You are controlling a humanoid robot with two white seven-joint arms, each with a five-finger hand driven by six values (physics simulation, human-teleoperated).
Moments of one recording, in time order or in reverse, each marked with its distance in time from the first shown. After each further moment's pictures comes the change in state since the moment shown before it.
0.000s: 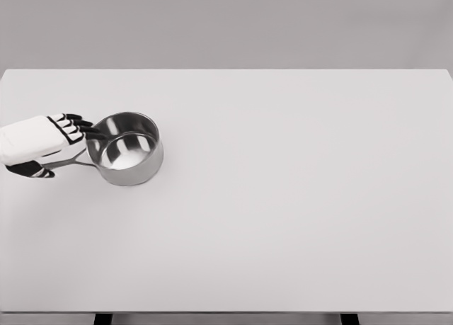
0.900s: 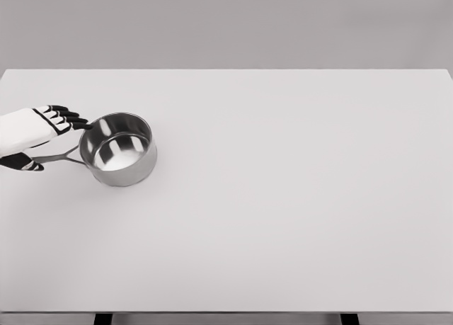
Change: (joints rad) left arm -0.003 -0.021 0.043 0.062 -0.012 0.000 -0.001; right arm 0.000 0.000 0.000 0.000 0.000 0.000 0.000
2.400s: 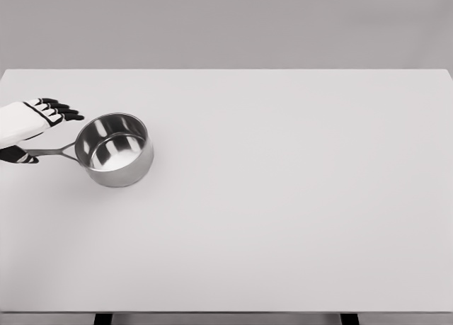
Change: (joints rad) left arm -0.014 -0.056 0.048 0.075 -0.058 0.000 -0.002; right arm 0.000 0.000 0.000 0.000 0.000 0.000 0.000
